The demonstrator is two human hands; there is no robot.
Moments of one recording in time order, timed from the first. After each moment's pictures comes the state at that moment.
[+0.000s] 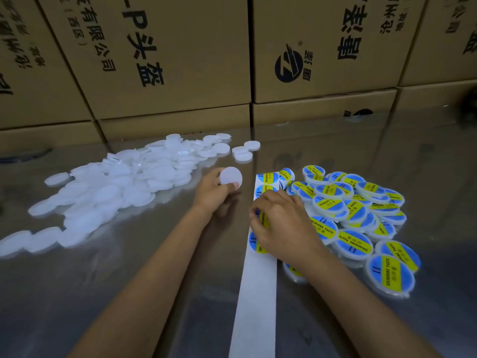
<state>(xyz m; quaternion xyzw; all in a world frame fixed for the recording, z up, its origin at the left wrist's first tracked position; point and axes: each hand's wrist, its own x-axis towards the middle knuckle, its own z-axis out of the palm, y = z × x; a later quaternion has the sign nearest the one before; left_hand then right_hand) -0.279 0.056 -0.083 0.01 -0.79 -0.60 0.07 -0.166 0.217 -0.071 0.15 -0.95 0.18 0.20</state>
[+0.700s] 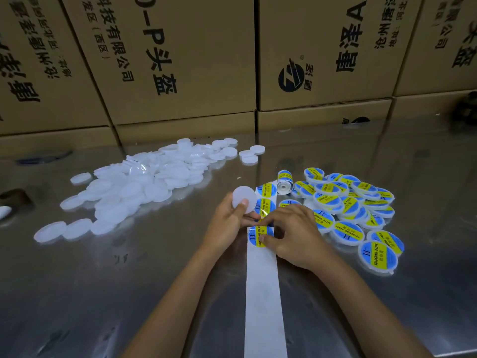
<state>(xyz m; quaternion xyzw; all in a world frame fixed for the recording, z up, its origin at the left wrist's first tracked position) -0.156 0.061 -0.071 -0.06 -0.74 -0.67 0.00 -0.128 0.225 -0.079 0.16 -0.94 0.26 0.16</state>
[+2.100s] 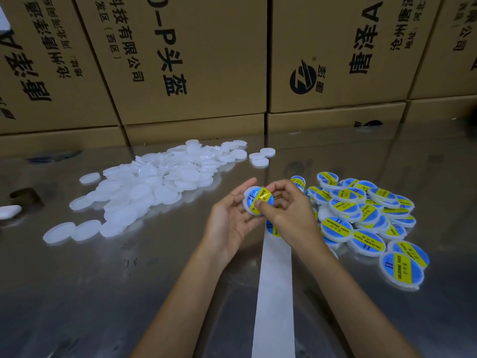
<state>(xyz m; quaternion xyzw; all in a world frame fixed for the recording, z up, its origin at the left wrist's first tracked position) -0.154 0.046 -0.044 -0.02 -0.46 -0.88 -0.10 -0.149 0.175 -0.047 0.07 -0.72 0.67 0.16</state>
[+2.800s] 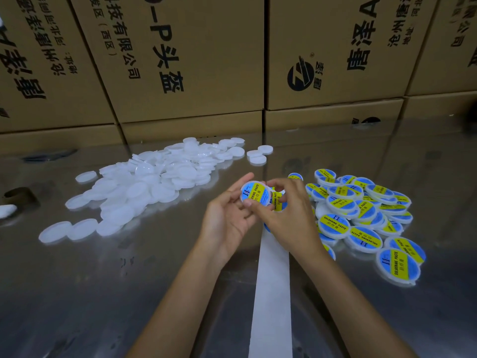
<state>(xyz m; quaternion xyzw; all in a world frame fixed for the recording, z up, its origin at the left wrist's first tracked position) -0.151 0.048 -0.041 -0.02 -0.39 -0.92 -0.11 -0.151 0.180 -0.062 0.06 -0.82 0.50 0.28</state>
